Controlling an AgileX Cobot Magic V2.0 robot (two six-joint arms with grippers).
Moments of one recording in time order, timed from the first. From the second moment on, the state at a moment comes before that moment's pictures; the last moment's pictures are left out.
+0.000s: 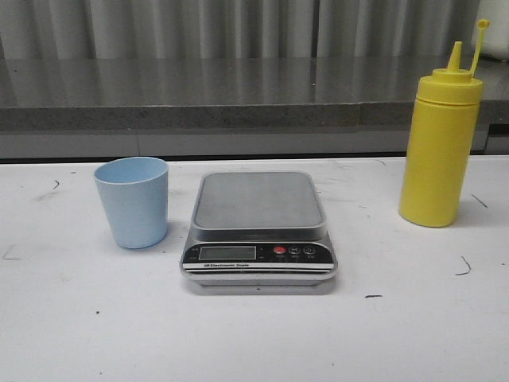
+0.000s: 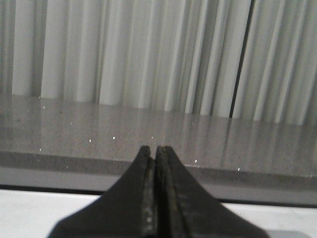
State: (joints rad) left arm -0.06 0.01 -0.26 -0.01 0.14 -0.11; right arm 0.01 0.01 -0.30 0.03 0.29 0.01
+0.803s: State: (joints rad) left arm -0.06 0.59 -0.67 -0.01 0.65 -0.11; right arm 0.01 0.64 -0.67 -0.01 0.72 0.01
